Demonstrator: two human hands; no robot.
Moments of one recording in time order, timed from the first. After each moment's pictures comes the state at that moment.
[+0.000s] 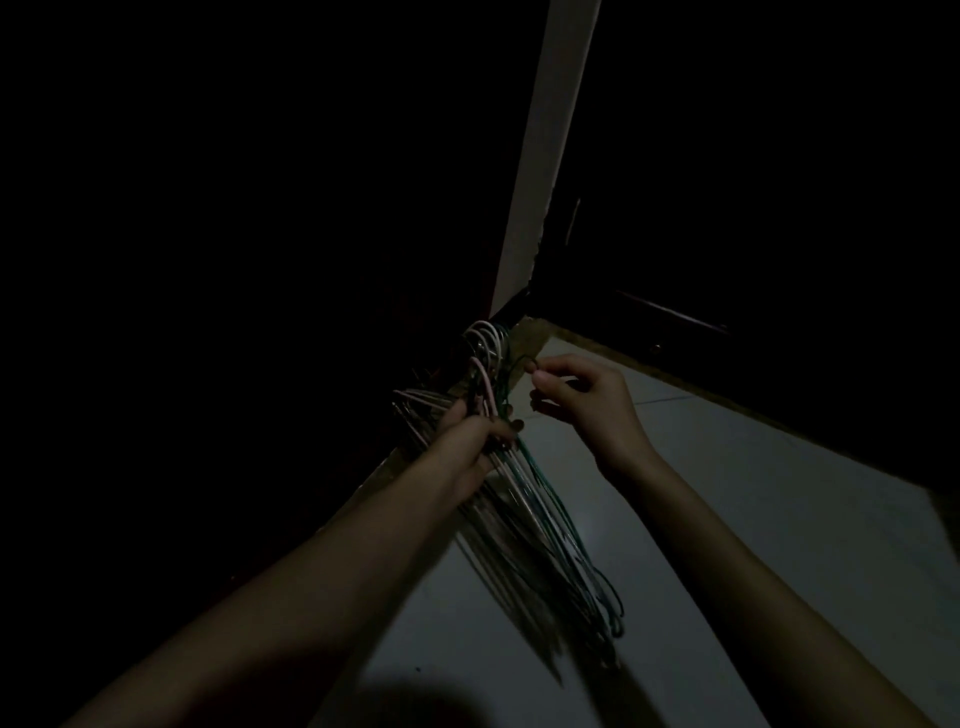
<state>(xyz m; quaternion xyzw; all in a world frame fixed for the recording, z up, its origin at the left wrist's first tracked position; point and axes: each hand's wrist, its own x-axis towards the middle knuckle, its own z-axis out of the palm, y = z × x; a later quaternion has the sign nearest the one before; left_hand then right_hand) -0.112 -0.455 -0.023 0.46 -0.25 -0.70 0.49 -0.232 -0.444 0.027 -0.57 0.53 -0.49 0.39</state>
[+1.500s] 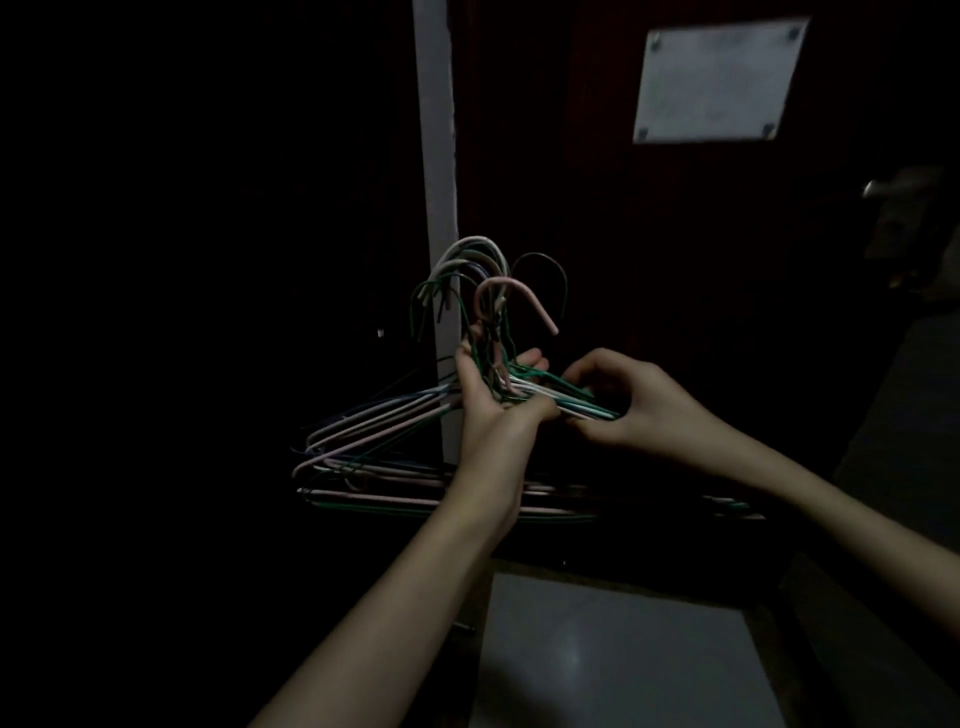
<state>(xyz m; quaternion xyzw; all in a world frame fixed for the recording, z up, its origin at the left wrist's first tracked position) -0.102 -0.380 0.757 0.25 -0.51 -0.61 0.55 -0.246 -0.349 0.781 -0.71 0.57 -0.38 0.15</state>
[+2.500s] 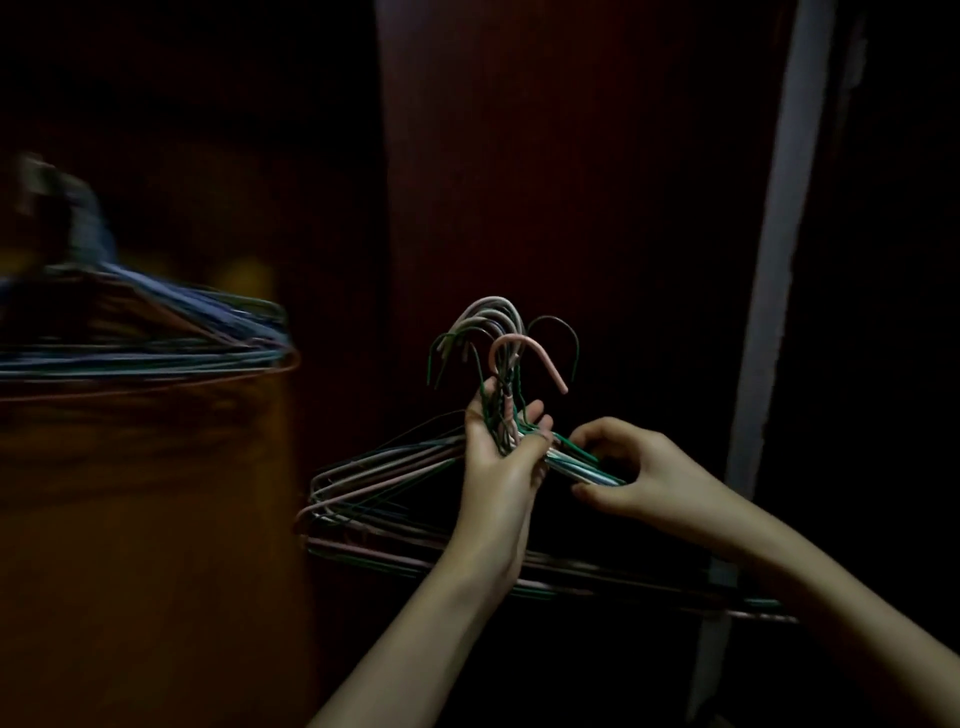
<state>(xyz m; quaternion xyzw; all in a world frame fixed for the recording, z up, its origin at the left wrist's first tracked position) 0.073 -0.045 1.012 0.33 -0.37 -0.39 0.77 -0.054 -0.114 1.024 -0.86 0.27 -0.33 0.28</state>
